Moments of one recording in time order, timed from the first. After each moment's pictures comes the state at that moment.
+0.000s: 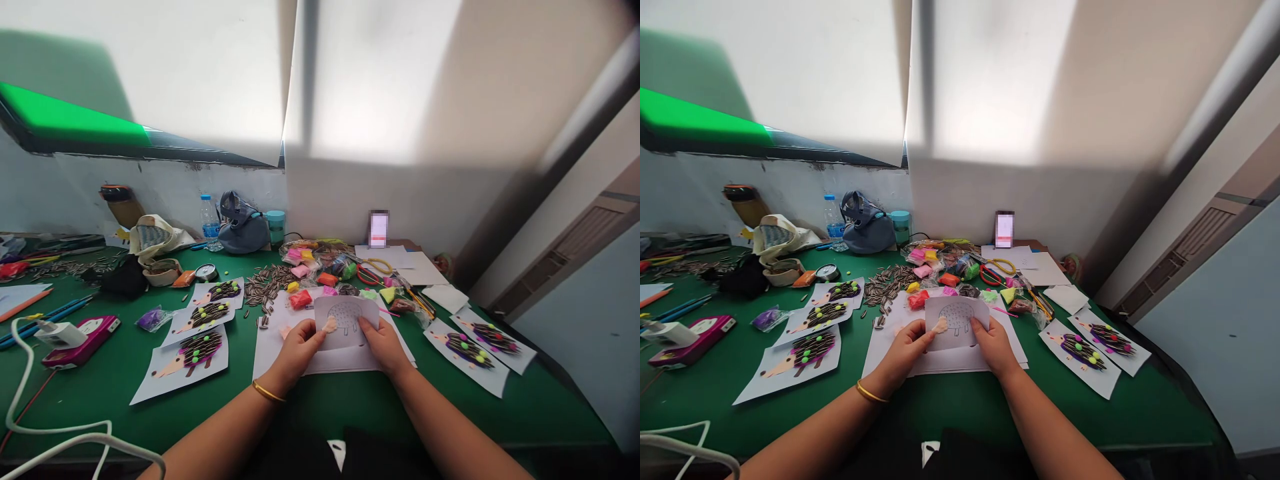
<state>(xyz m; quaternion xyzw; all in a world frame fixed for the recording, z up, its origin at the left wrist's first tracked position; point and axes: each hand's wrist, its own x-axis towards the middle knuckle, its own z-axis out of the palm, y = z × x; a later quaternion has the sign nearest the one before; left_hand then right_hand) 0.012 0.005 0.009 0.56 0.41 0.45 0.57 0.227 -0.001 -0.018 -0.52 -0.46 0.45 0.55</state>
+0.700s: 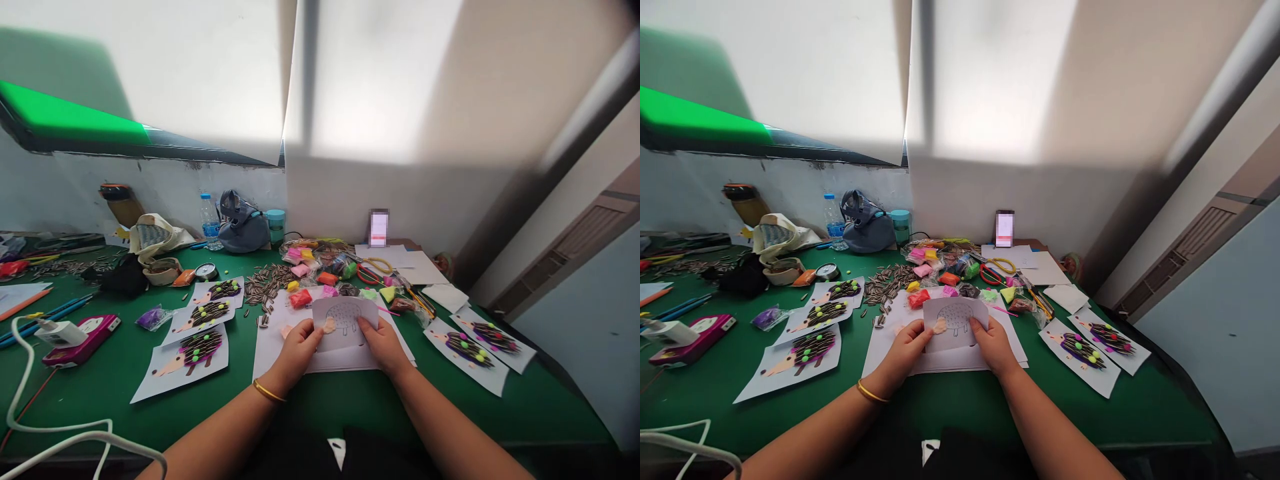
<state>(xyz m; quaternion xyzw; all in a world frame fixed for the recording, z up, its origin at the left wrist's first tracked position) 0.014 0.004 0.015 0.60 0.39 0.43 0.55 0.226 -0.003 -0.016 -0.53 -0.48 0.44 0.55</state>
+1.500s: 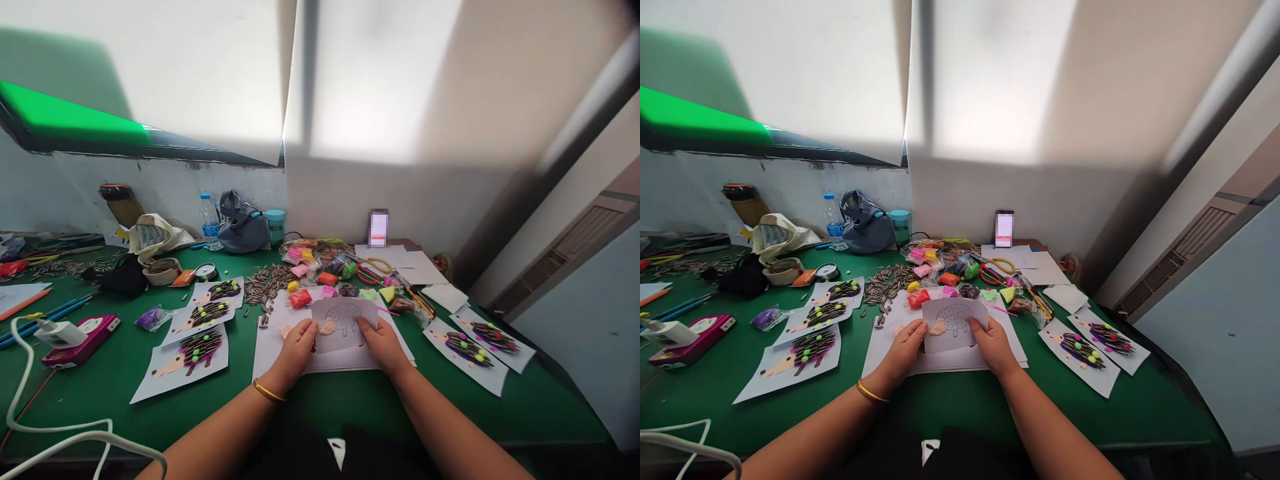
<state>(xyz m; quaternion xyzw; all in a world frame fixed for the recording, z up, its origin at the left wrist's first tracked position) 0.012 0.005 0.012 0.60 0.43 0.43 0.52 0.226 -0.004 -0.015 -0.53 -0.48 0.44 0.54</state>
